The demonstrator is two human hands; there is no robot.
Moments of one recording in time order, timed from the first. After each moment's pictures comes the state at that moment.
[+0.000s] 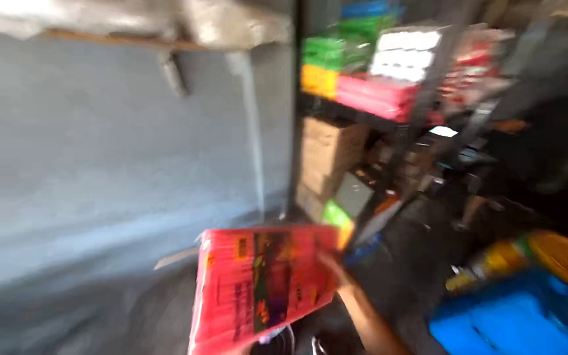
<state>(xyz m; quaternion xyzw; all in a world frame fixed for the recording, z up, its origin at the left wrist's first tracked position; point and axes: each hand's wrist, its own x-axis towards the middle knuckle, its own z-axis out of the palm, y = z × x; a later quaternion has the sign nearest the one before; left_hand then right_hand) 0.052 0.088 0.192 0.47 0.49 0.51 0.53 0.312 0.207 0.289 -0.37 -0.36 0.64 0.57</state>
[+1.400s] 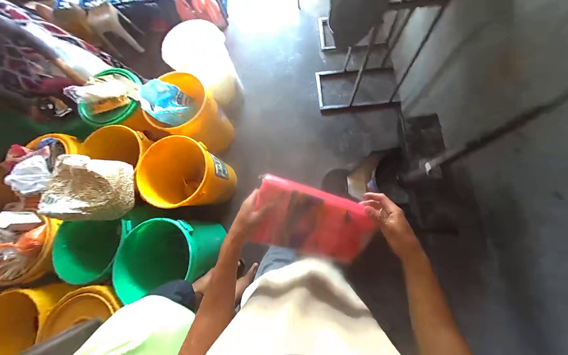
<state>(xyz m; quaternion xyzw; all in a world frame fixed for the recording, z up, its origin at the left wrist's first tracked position) -0.752 -0.542 0.196 -0.22 0.76 0.61 0.07 -0.879 -0.193 0.190 0.11 -0.74 0.61 -0.24</state>
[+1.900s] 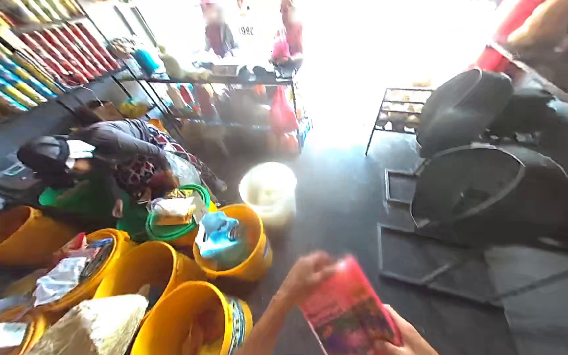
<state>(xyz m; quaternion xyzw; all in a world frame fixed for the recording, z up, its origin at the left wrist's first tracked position) -1.260 -0.906 0.230 -0.15 0.81 0.57 0.01 -1.359 -0.600 0.176 0.32 -0.73 0.45 -0.41</state>
